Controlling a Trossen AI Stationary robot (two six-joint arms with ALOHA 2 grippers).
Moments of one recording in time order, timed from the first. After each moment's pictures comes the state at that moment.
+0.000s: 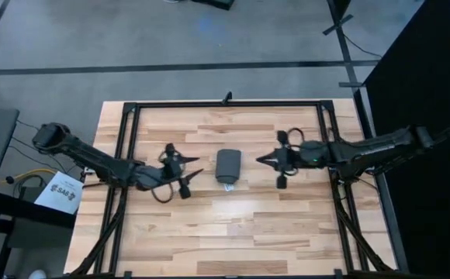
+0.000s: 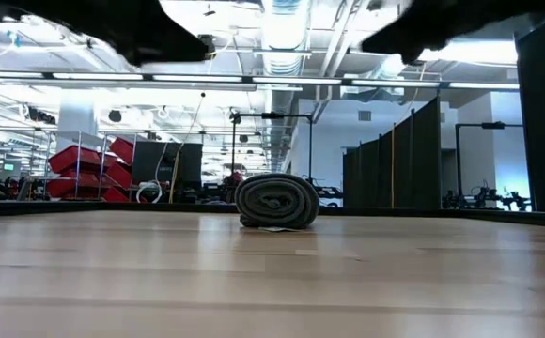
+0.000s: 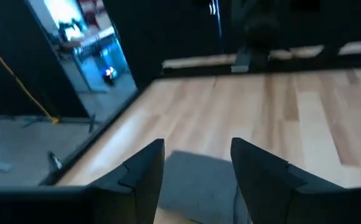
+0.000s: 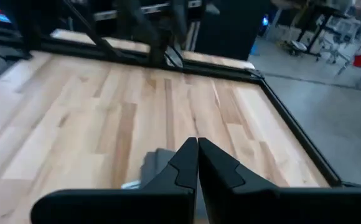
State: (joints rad) left arm -0.36 1.09 0.49 0.38 -0.76 0.05; right arm 0.13 0.98 0.59 0.10 0.25 -0.15
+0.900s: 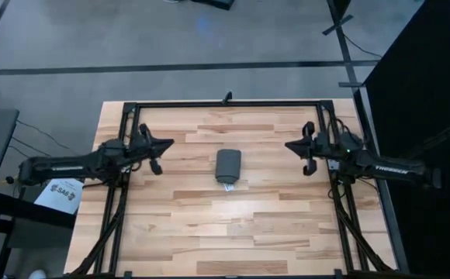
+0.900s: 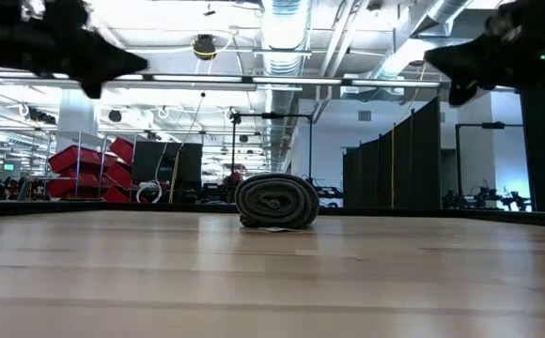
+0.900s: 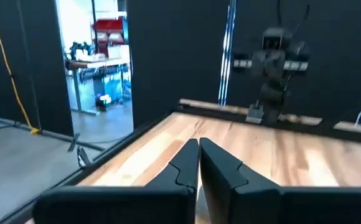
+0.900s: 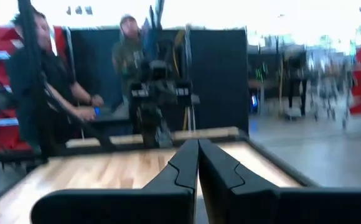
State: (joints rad) left arm 0.13 0.24 0.16 0.16 -0.27 -0.03; right arm -0.34 0.35 0.06 0.48 -0.21 0.06
